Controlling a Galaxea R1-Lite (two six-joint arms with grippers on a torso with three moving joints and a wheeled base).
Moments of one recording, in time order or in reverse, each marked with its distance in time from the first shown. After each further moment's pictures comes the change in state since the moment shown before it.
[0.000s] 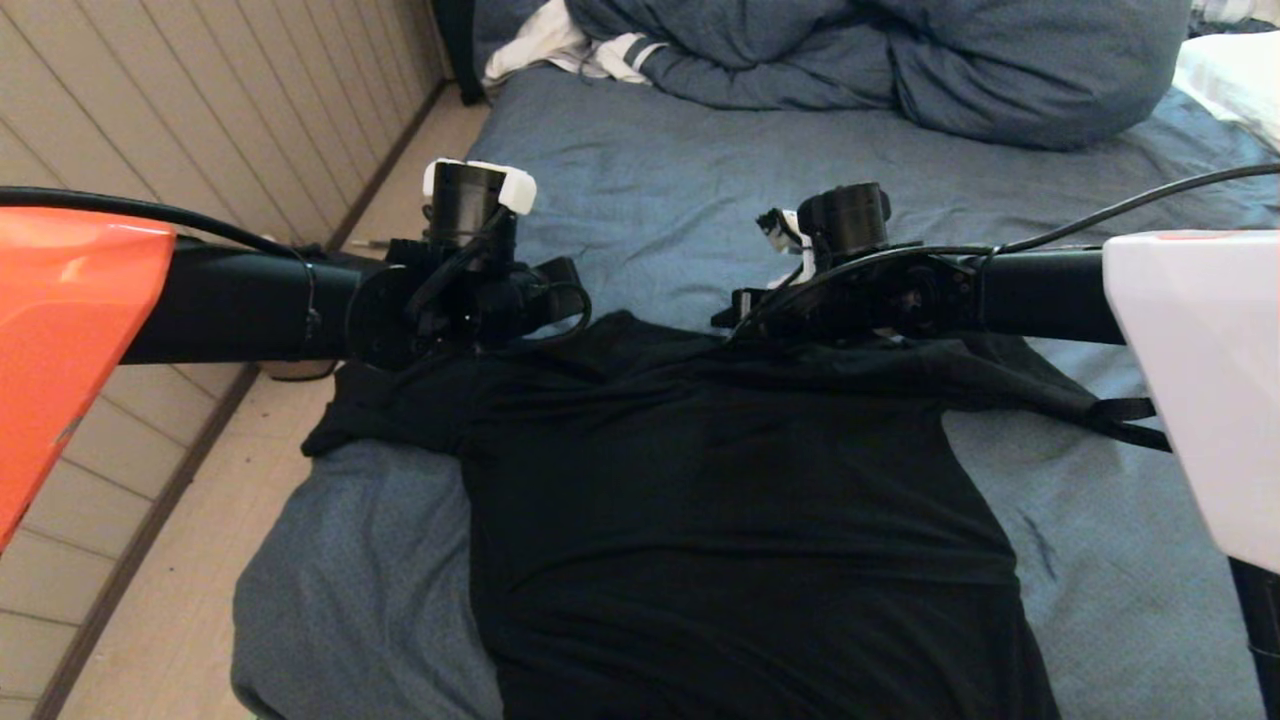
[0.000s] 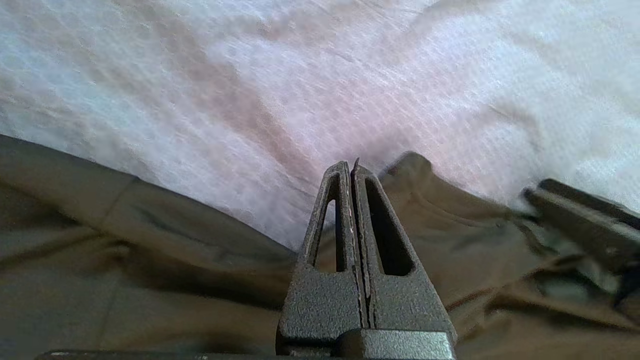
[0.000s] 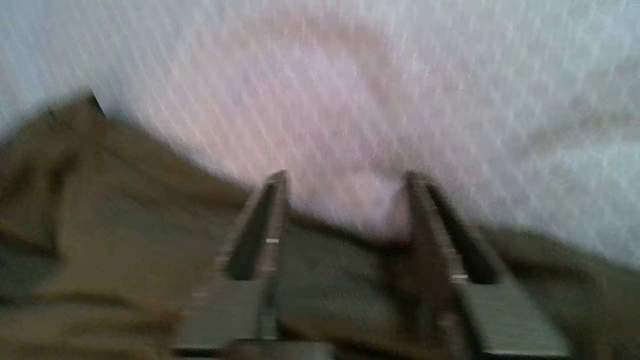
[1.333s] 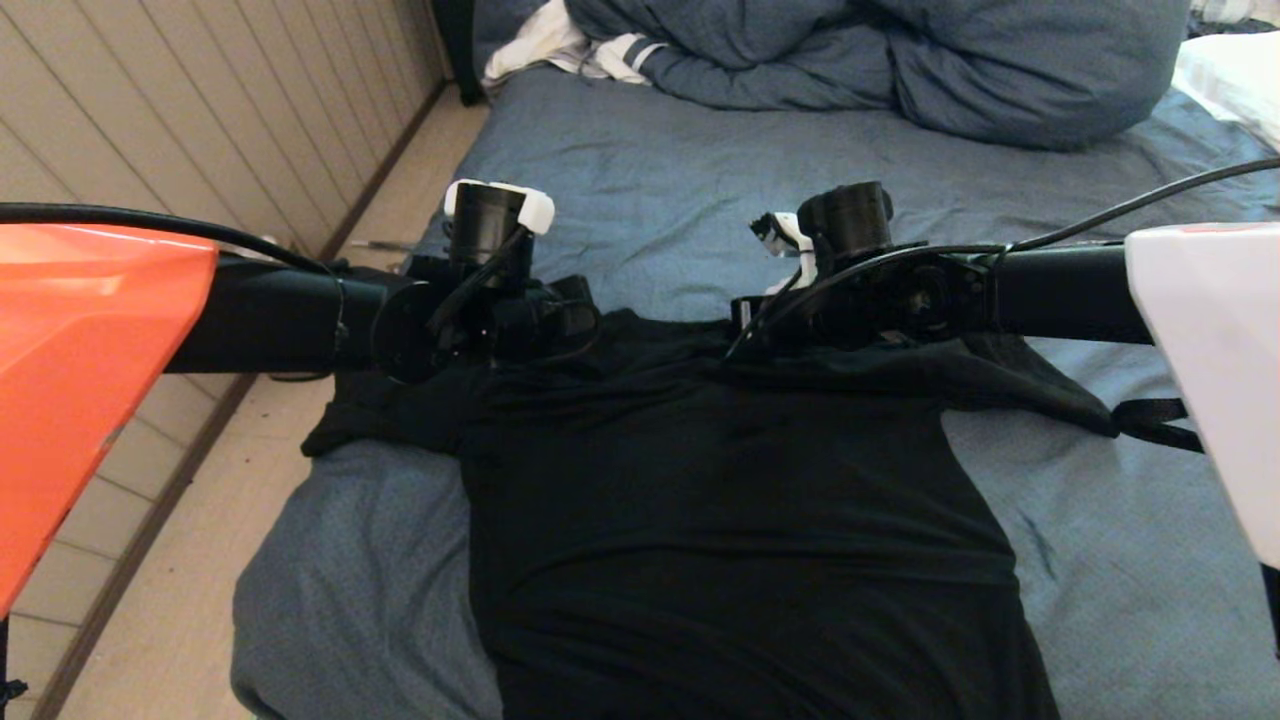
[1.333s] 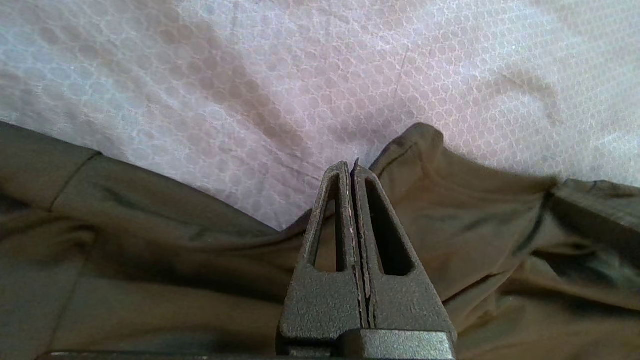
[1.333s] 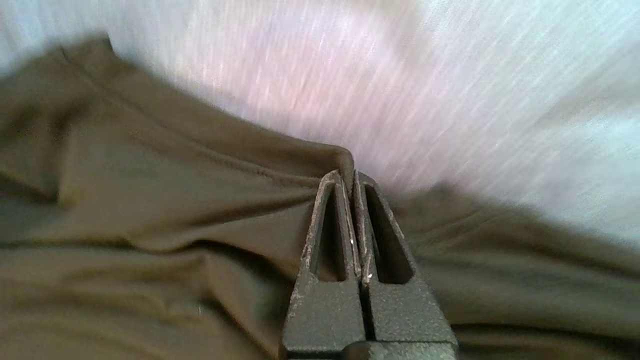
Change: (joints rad) left arm -0.018 0.032 -0.001 0.003 -0.003 0.007; right arm 0.015 -0.039 0.044 -0.003 -0.022 -0.064
